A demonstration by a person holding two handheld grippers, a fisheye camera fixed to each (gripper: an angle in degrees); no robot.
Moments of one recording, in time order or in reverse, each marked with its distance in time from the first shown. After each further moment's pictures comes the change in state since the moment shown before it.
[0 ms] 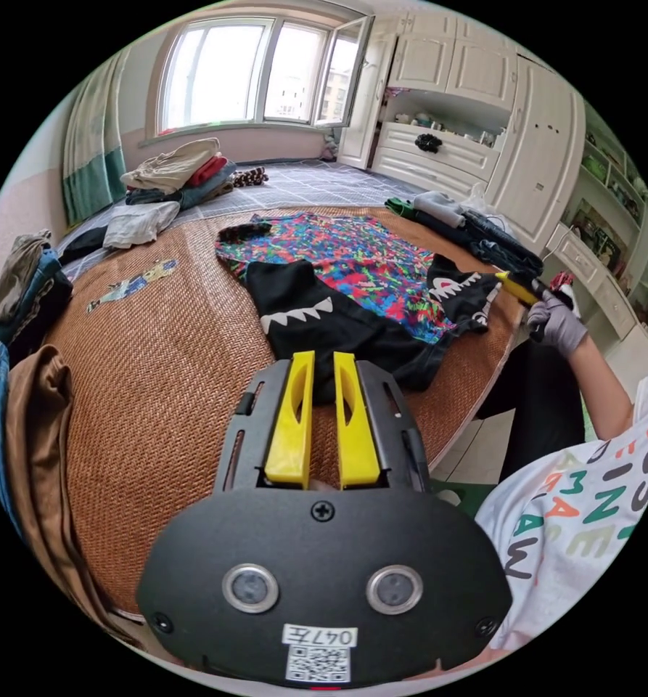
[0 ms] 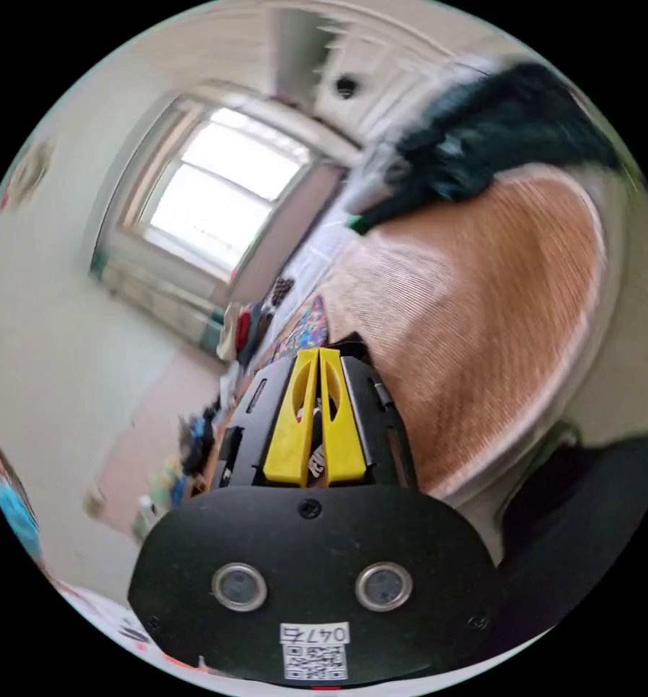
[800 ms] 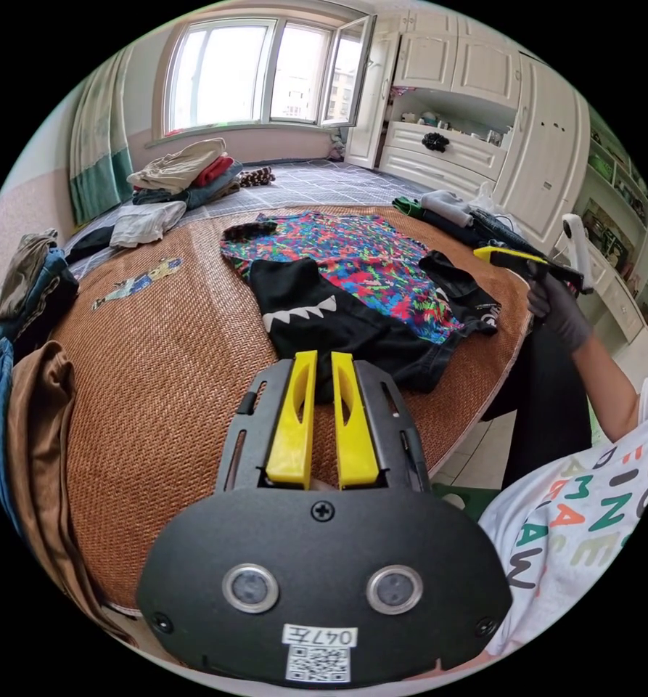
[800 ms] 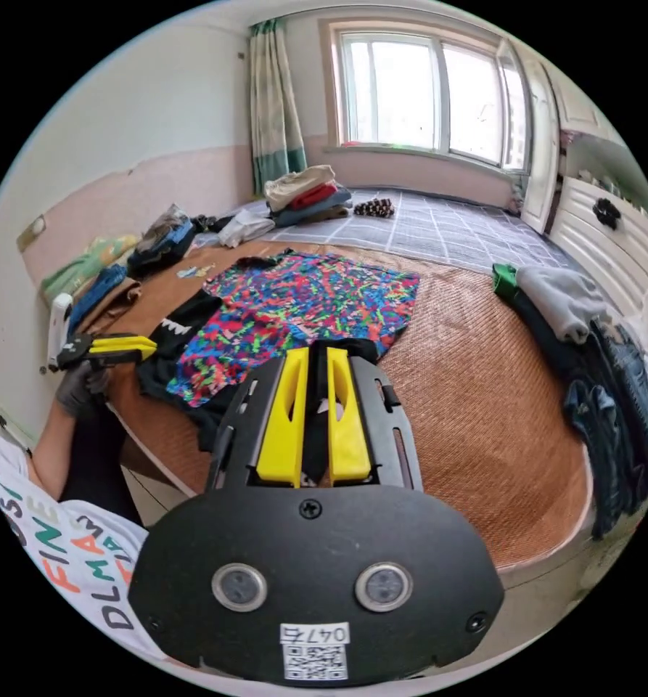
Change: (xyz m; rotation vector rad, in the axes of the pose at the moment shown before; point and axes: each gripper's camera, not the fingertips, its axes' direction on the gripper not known) left arm -0.023 0.045 -0.006 0.014 -0.012 -0.018; right arm -0.344 -0.137 0.185 -0.370 0.221 -0.931
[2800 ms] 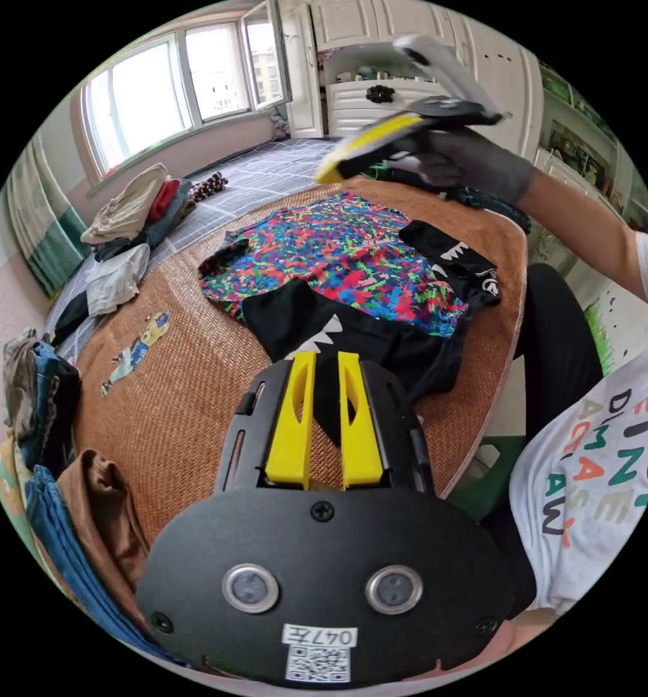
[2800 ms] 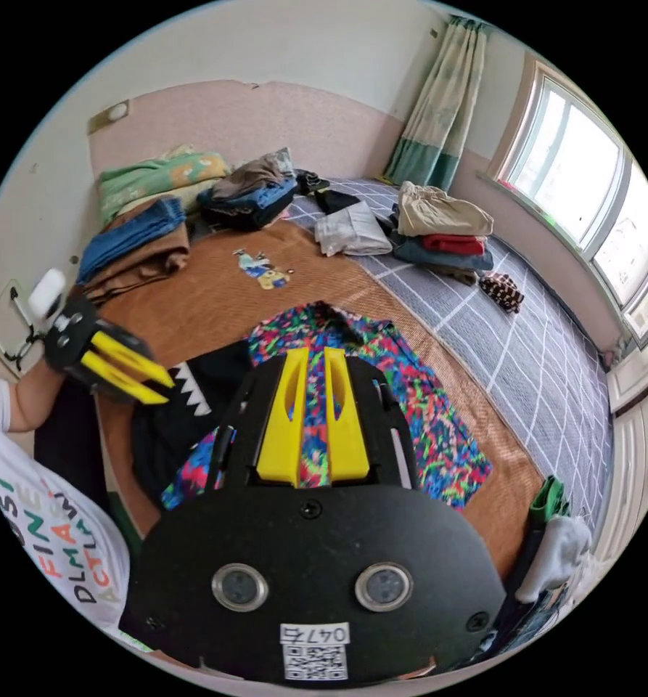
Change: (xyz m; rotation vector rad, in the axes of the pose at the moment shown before) left arm -0.047 -0.078 -0.004 -0.138 -0.002 0.252; right arm 0.005 -0.406 0.151 -0.138 -0.134 -0.556
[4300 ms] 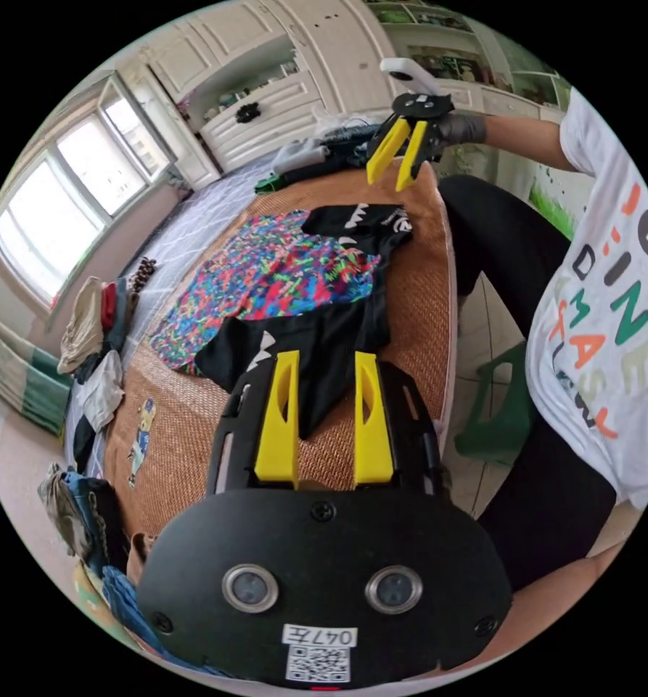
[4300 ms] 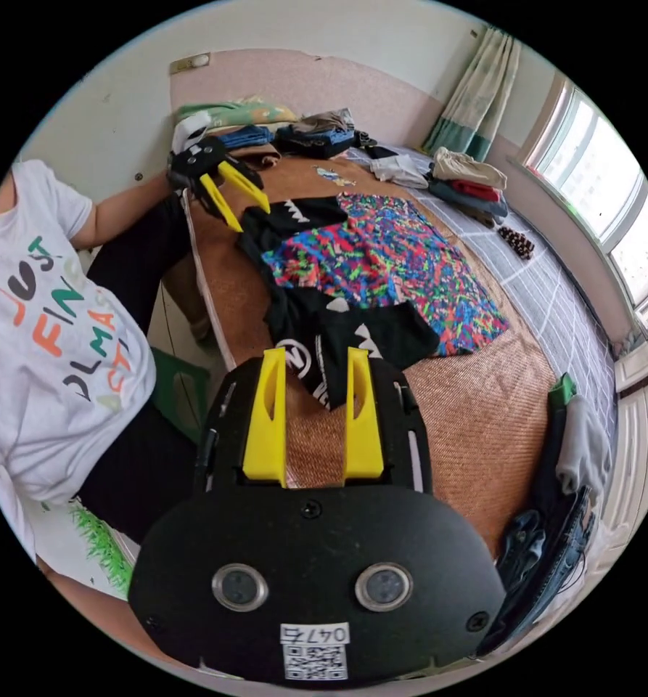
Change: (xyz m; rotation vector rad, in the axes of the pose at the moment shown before) left arm 0.173 -0.068 0.011 -0.010 -0.015 0.496; right arm -0.117 0.371 -0.096 -0.133 -0.081 -0.112
